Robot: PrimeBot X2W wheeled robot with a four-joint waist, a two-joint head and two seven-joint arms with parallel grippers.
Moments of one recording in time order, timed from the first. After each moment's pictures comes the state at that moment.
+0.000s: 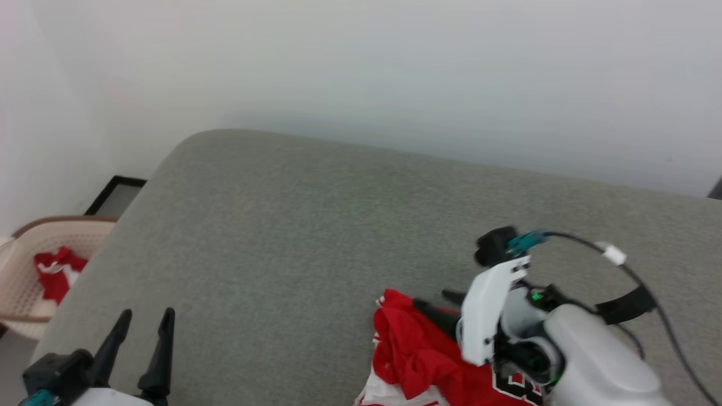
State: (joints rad) left arm 0.04 0.54 -0.21 0.11 -0.69 0.03 -0.26; right arm -0.55 -0.13 0.62 0.59 0.82 0.13 0.46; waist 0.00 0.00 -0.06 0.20
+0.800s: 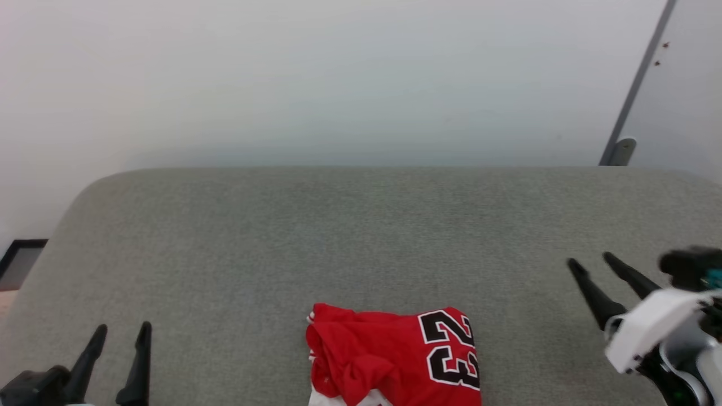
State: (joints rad) left arm 0.10 0.55 -0.14 0.11 -0.67 0.04 -0.26; right arm -0.30 -0.44 0.34 0.32 0.69 0.13 0.09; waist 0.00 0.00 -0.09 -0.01
